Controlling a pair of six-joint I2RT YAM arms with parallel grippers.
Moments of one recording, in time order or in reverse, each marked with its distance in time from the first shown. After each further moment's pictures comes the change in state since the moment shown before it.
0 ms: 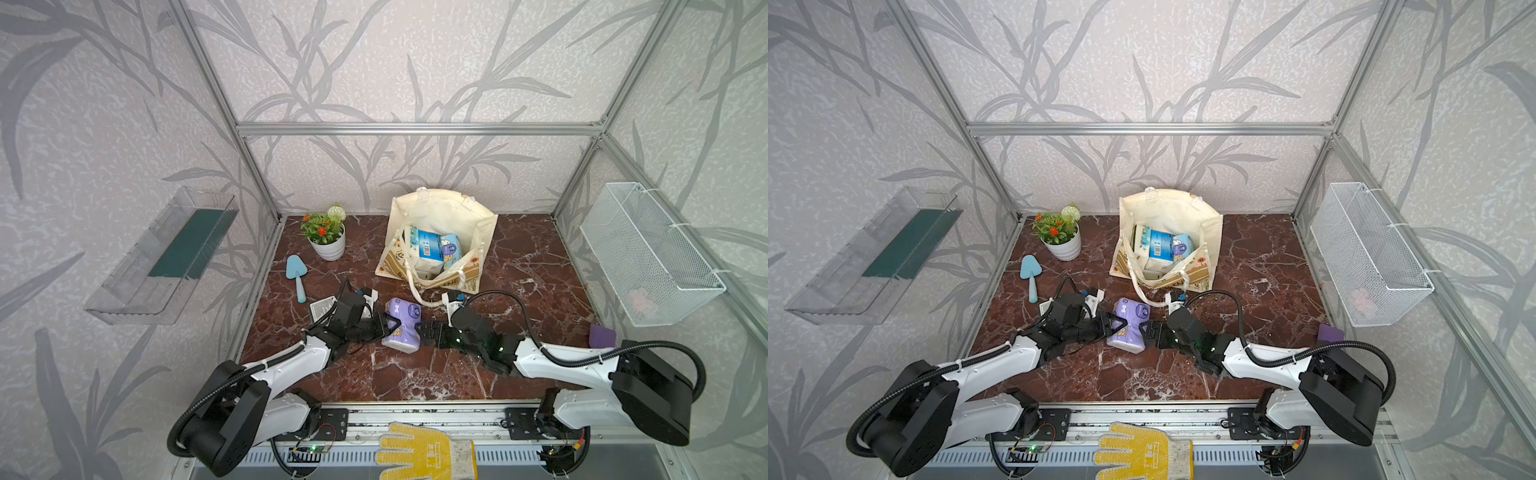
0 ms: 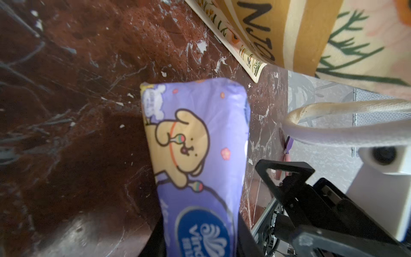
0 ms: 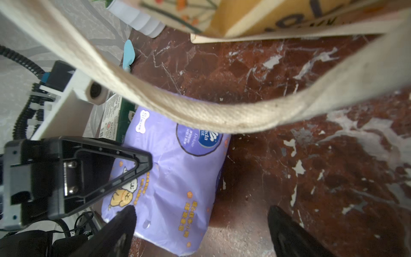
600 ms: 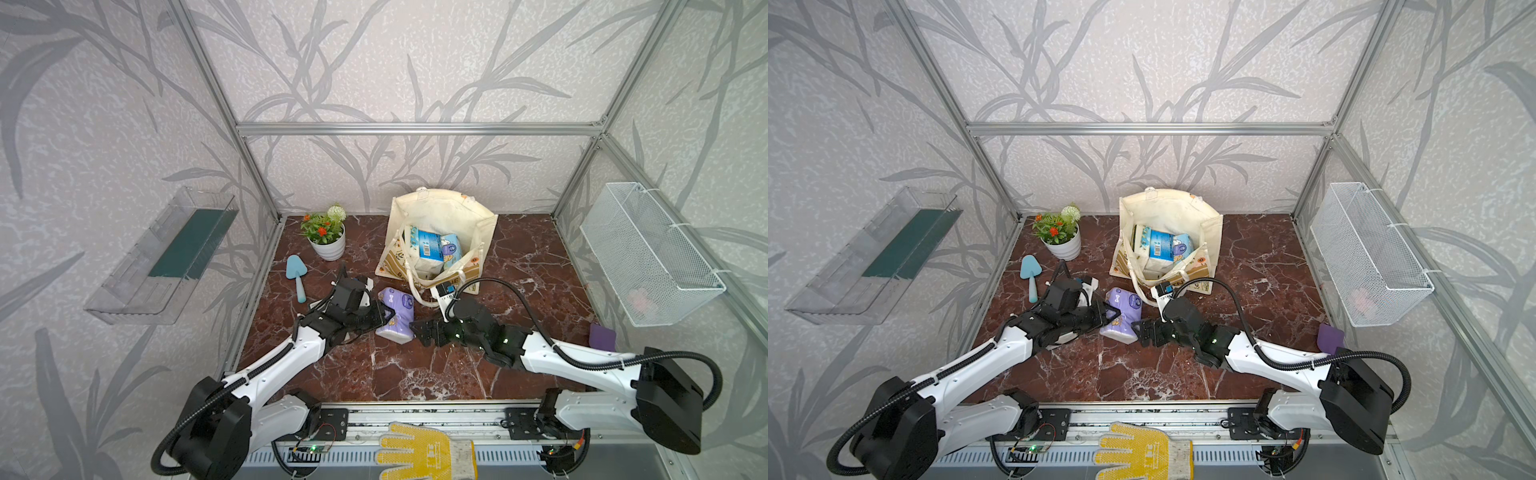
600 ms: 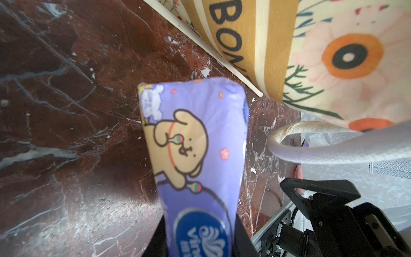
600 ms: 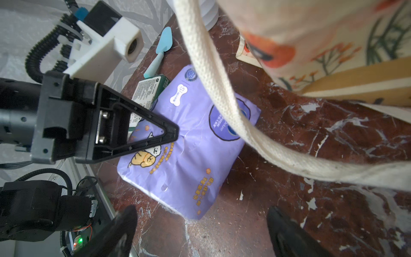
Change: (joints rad) left arm 0.029 -0.075 0.194 -0.335 -0.092 0.057; right arm 0.000 -0.053 0.130 -0.140 -0.104 -0.272
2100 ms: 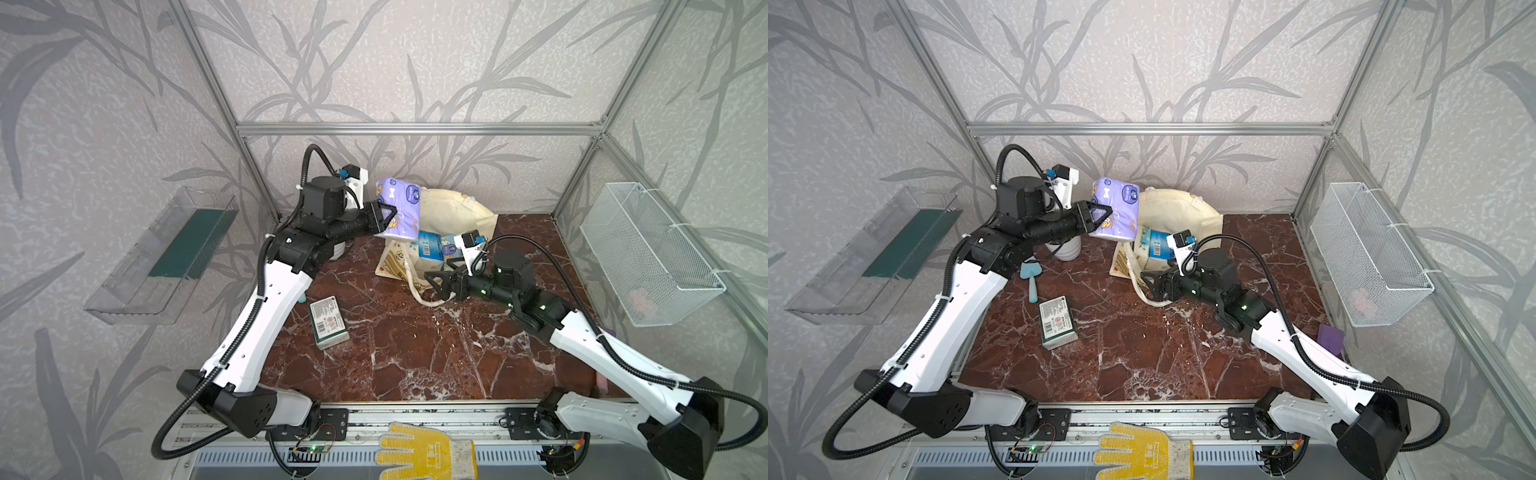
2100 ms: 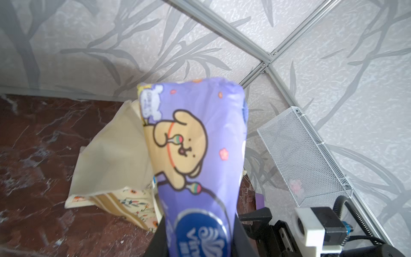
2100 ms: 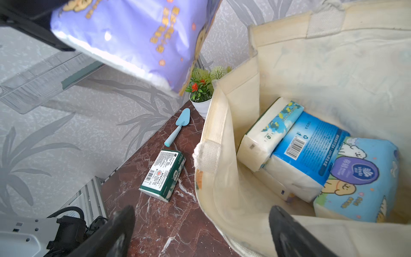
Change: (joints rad) left arm 0.092 0.318 1.122 -0.387 0.033 0.286; right arm -0.254 -0.111 0.320 -0.192 -0.191 -0.228
